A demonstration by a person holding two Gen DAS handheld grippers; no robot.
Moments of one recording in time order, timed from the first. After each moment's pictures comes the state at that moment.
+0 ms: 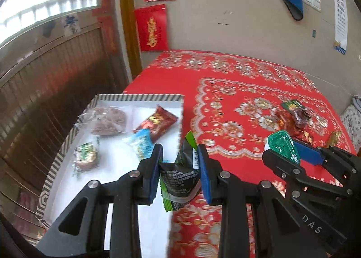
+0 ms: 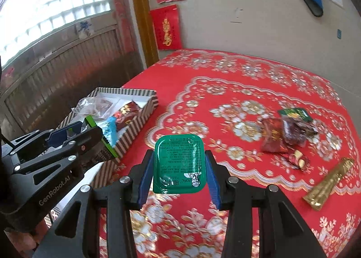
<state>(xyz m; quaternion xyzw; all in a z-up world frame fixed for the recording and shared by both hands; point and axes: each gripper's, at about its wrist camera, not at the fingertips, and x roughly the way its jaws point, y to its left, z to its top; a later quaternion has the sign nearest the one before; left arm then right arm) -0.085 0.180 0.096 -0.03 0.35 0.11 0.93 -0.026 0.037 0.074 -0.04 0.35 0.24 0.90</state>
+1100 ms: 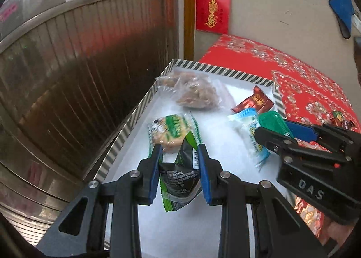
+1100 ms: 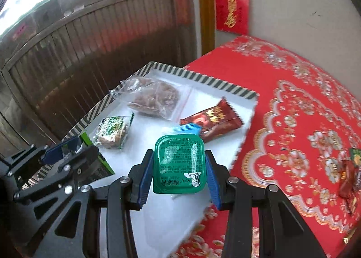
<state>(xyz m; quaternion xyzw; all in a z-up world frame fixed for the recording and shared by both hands) -0.119 0.316 0.055 -0.09 0.39 0.20 0.90 -0.003 0.197 0.047 -0.11 0.40 0.34 0.85</state>
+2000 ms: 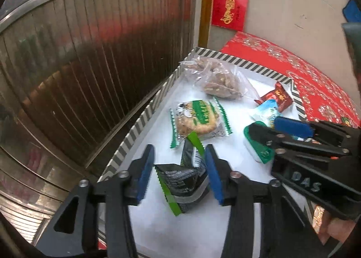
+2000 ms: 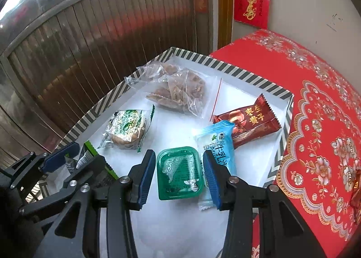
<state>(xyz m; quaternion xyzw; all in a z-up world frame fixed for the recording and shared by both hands) -0.134 0.341 0.036 -0.12 0.39 0.23 0.88 -0.004 0.234 0.035 -0.13 0.42 0.36 0.82</state>
